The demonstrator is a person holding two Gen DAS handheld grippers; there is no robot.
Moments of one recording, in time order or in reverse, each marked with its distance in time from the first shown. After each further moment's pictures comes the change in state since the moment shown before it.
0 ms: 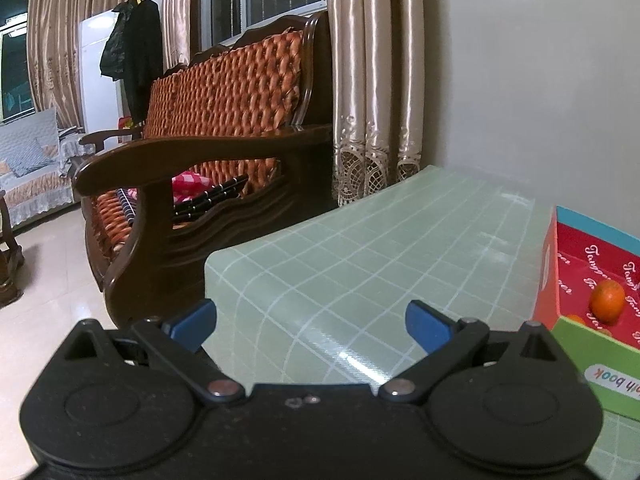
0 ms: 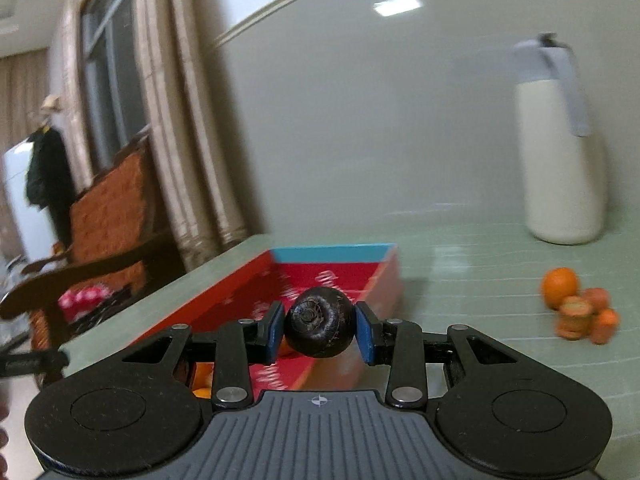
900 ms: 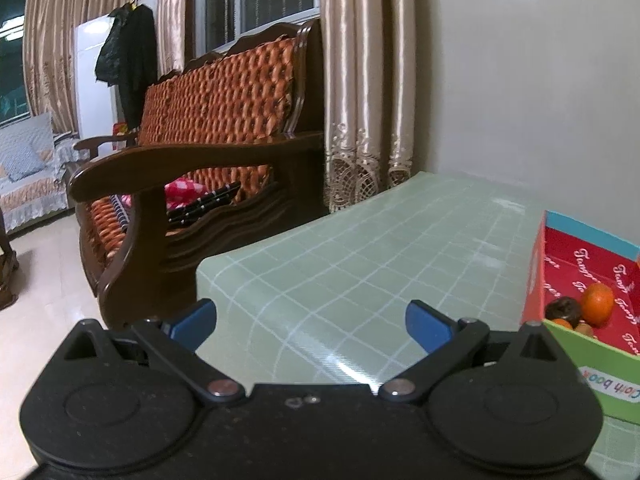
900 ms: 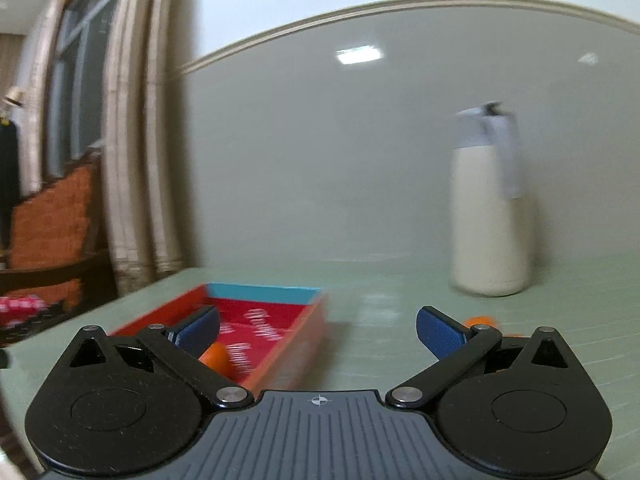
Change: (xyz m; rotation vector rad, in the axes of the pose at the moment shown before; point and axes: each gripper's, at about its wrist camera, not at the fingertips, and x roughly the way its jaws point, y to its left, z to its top) left arm -0.007 -0.008 -0.001 0.011 -0.024 -0.028; right arm -0.026 -0.004 -0.005 -0.080 -0.150 -0.271
